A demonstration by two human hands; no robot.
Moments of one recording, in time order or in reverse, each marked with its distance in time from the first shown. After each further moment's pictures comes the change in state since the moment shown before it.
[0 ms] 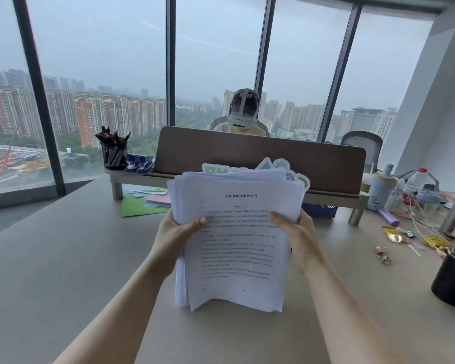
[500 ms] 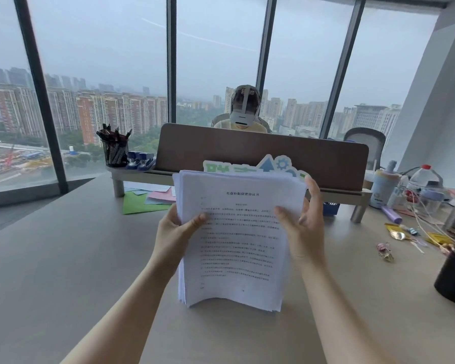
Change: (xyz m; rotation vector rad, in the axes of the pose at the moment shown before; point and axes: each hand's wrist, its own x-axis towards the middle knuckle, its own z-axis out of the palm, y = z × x) left_hand -0.012 0.003 0.012 0.016 0.075 0.061; right_hand -0.012 -0.002 0.012 -0.051 0.171 -0.310
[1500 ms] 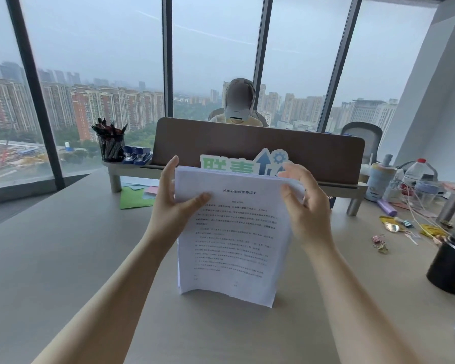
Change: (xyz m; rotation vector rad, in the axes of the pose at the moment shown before) left_hand 0.010 0.034 0.006 0.084 -0.027 0.161; right_hand 0.012 -0.034 -0.002 -0.504 -0.005 -0.247
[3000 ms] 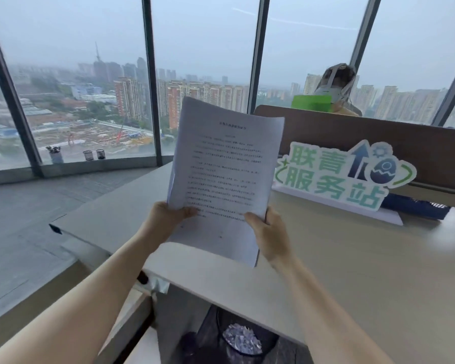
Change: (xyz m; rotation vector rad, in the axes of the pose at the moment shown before) left_hand -0.110 0.016 -0.197 0.333 0.417 -0.467; right_hand -0.127 -0.072 0.170 0.361 -0.581 0.504
